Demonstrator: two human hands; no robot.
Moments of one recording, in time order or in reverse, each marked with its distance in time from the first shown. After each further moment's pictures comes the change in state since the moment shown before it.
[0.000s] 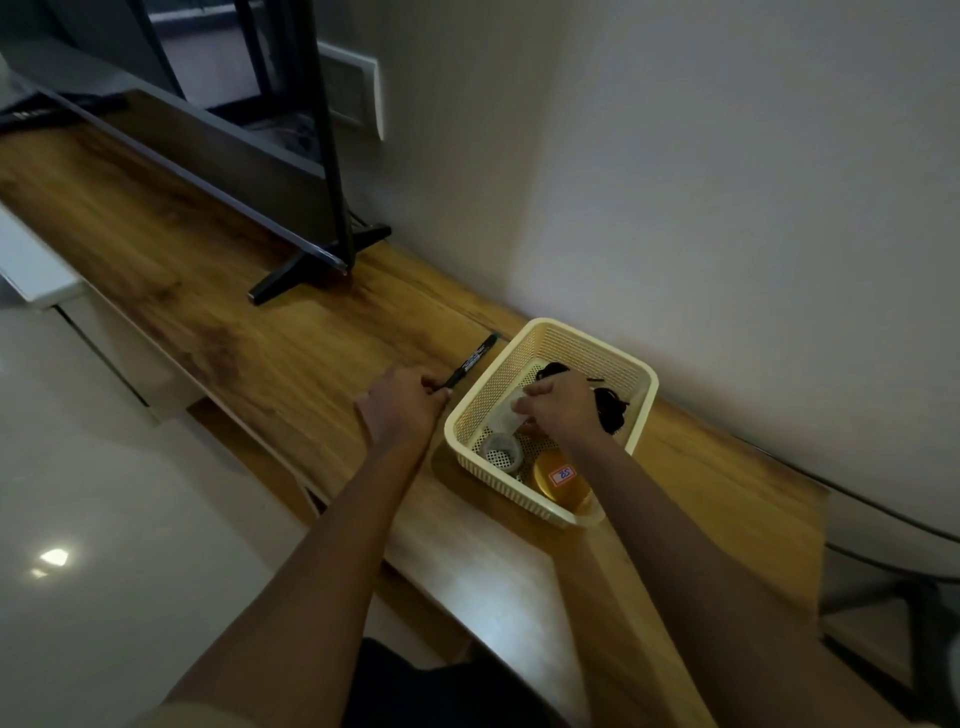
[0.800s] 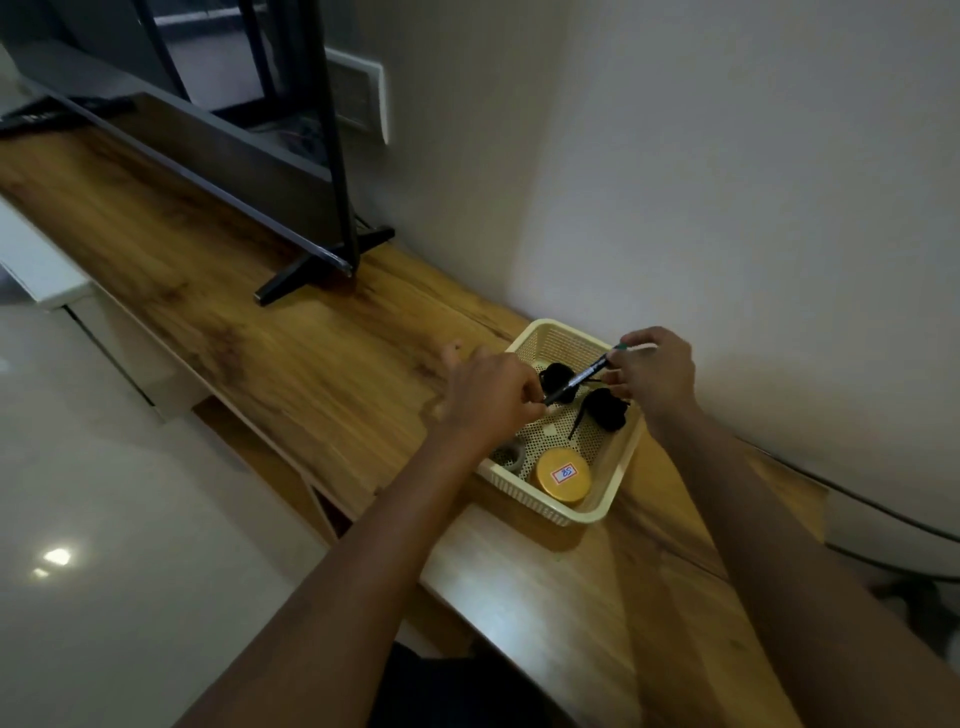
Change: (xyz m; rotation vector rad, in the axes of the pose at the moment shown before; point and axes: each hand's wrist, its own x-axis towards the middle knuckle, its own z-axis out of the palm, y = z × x) left_hand -0.040 0.075 -0.024 0.214 -0.188 0.577; right_hand 0.009 -0.005 -0.074 0.174 0.310 -0.028
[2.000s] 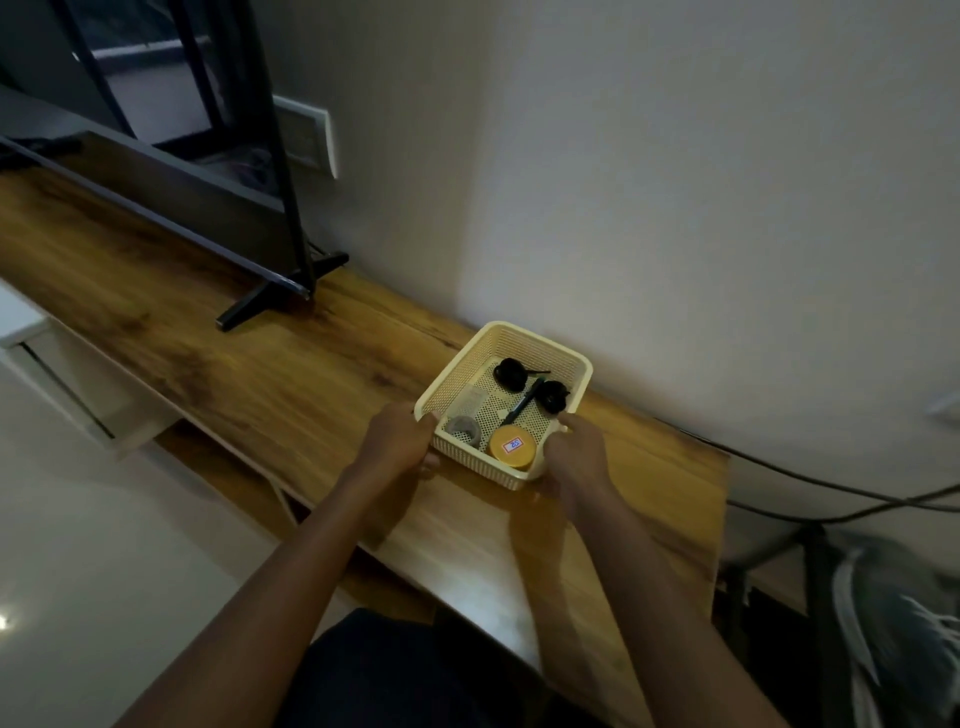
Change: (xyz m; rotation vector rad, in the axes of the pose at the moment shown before) left_hand -0.046 -0.017 -0.004 -0.727 -0.151 -0.550; right_hand -0.085 0.035 0.001 0.123 -0.044 0.303
